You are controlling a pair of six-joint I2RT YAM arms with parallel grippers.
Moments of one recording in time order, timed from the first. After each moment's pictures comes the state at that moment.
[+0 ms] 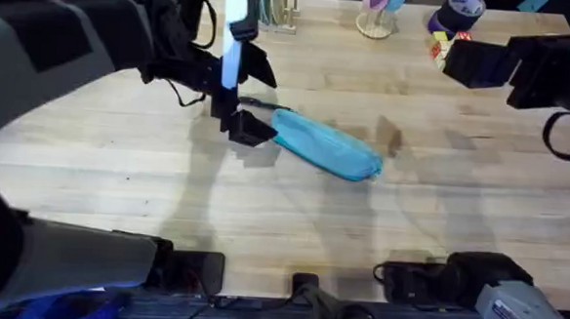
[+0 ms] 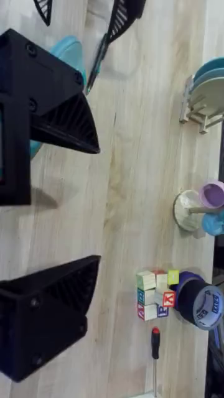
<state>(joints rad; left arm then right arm) -0.11 1.57 1.01 -0.73 0.82 1.26 0.01 0.81 0.94 -0.64 -0.11 -0.02</state>
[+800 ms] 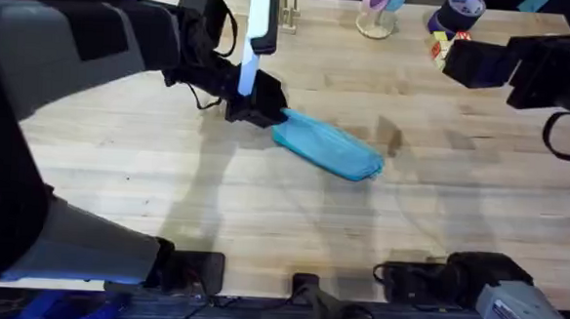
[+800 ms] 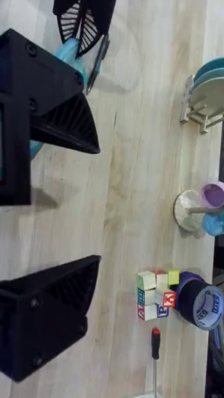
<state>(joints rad) -0.18 1.66 1.02 -0.66 0.82 1.27 0.01 0.81 0.94 -0.64 -0.11 -0.02</state>
